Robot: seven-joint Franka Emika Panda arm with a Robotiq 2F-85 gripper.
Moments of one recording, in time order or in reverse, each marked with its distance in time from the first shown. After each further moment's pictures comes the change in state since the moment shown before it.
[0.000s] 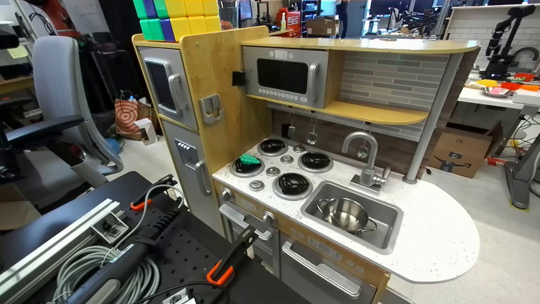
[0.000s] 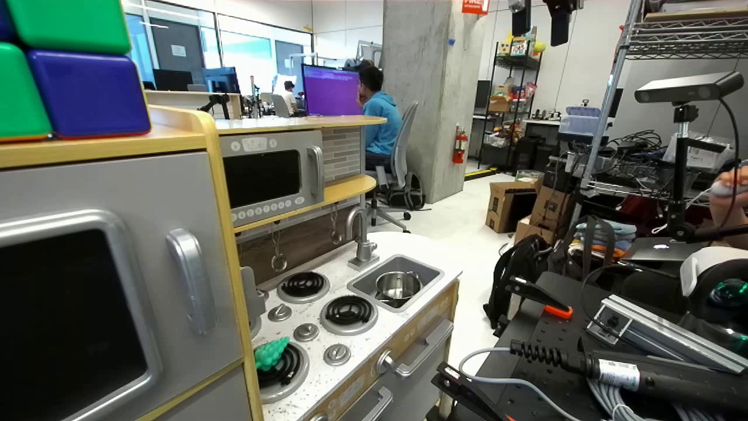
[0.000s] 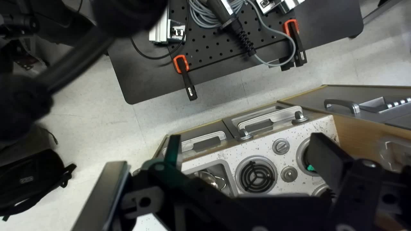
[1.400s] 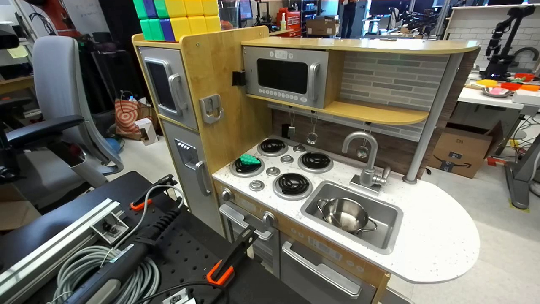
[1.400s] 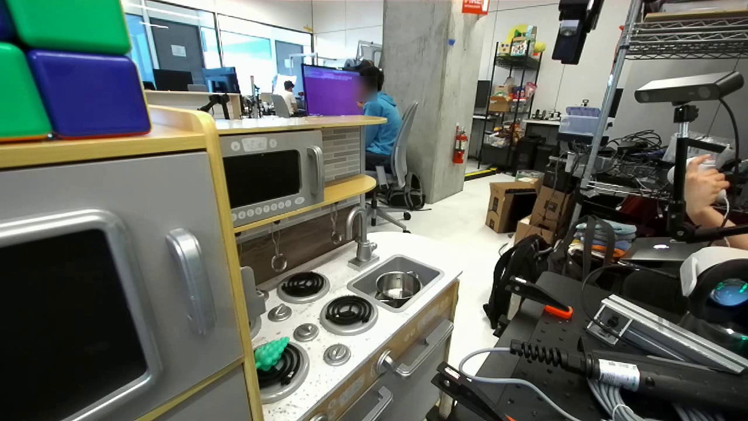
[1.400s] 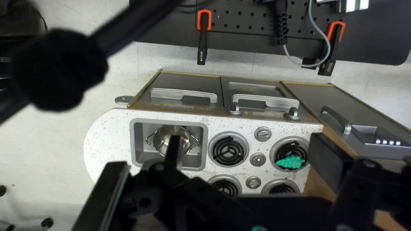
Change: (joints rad) arm 0.045 -0.360 -0.016 -0.400 -0.089 0.308 -0.323
